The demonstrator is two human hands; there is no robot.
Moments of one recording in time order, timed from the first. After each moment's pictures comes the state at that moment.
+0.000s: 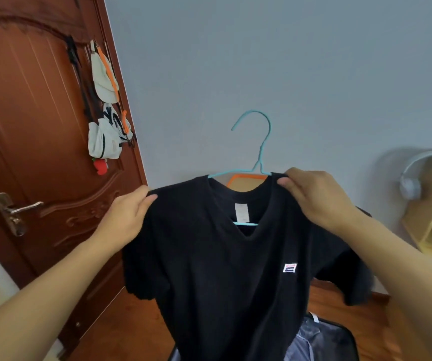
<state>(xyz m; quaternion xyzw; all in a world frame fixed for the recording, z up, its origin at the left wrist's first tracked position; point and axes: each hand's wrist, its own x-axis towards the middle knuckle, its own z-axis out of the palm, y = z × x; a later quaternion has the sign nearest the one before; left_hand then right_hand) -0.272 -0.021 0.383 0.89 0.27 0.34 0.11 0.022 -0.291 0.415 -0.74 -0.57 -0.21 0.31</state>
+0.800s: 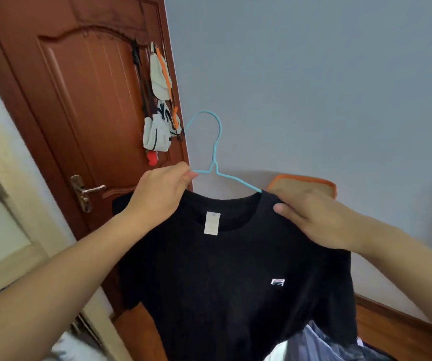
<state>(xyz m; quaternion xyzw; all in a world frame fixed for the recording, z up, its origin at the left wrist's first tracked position) -0.287 -0.054 0.438 0.89 0.21 0.39 -0.08 -0.025 -0.249 0.421 -0.64 -0.74 -0.03 0.22</state>
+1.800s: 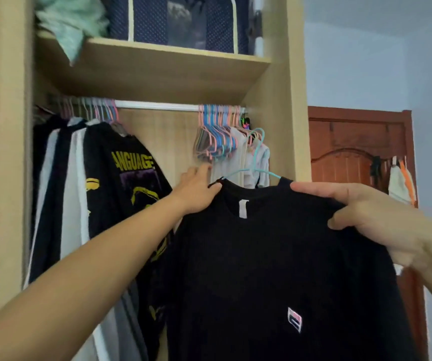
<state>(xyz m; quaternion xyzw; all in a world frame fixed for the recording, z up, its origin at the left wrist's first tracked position) -0.795 0.031 0.668 0.67 0.62 0.35 -0.17 -0.469 -0.083 0.641 -0.33 -0.74 0.42 0.42</state>
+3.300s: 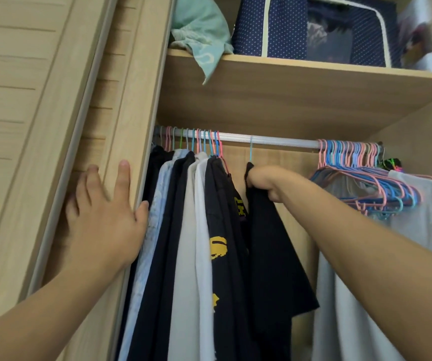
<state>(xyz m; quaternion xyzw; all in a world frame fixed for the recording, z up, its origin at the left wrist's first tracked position) -1.197 -0.047 0.687 0.31 0.69 0.44 -0.49 -0.989 0.112 0.829 -0.37 -0.79 0.29 0.39</state>
